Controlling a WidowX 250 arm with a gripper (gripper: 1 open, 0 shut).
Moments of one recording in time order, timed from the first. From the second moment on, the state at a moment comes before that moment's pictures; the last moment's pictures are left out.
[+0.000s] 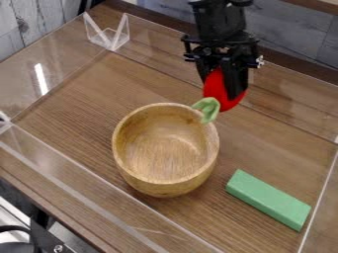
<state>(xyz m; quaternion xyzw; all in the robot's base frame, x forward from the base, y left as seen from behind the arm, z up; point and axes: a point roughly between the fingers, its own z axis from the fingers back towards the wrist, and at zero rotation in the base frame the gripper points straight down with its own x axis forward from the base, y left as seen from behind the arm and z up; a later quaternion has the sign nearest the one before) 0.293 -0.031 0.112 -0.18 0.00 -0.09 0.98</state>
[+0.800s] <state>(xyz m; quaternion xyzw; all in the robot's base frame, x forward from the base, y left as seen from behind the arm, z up) 0.284 -0.066 0.113 -0.16 0.00 -0.06 0.98</state>
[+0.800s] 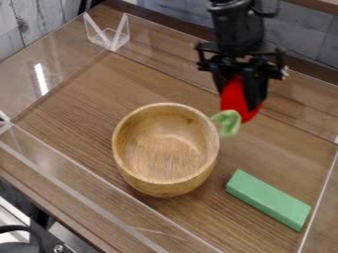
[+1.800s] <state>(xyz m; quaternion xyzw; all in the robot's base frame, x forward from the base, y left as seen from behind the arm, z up) 0.307 -0.102 0.051 -0.11 0.04 0.02 0.99</state>
